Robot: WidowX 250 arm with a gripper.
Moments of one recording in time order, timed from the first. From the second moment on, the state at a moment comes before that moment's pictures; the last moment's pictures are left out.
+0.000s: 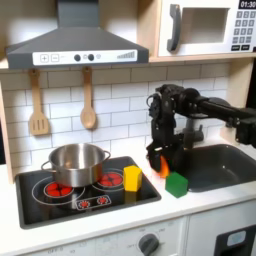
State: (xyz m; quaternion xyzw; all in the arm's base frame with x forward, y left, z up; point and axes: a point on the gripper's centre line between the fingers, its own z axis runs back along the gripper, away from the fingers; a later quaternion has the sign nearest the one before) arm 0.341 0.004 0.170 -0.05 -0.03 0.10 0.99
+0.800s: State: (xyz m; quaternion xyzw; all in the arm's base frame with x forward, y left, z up) arm 0.368 0.001 0.158 -0.04 -0.02 0.12 0.99
